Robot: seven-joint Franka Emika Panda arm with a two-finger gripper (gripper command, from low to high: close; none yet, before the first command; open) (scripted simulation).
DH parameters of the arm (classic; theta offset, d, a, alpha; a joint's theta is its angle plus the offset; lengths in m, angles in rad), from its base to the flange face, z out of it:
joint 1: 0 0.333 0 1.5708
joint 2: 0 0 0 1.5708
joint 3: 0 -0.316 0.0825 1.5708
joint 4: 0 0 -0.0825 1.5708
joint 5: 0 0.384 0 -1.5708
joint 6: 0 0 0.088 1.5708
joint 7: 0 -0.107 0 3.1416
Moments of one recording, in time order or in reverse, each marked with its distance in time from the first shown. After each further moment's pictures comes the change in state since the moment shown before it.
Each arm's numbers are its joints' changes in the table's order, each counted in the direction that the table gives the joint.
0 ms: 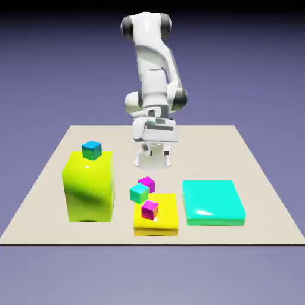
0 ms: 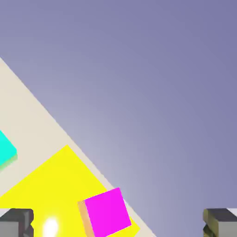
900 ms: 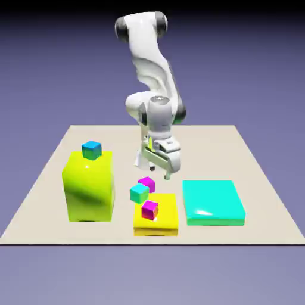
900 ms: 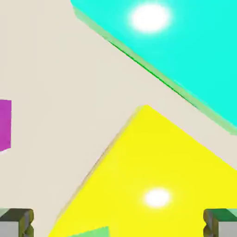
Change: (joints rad) arm 0.286 -0.151 0.289 0.043 -0.185 0.254 1.174
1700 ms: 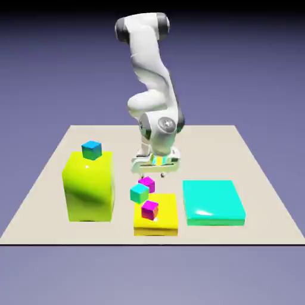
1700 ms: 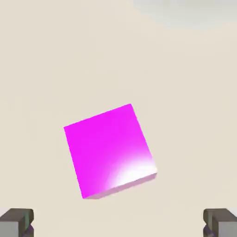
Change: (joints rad) arm 0.254 -0.135 0.257 0.038 -0.164 0.226 1.044
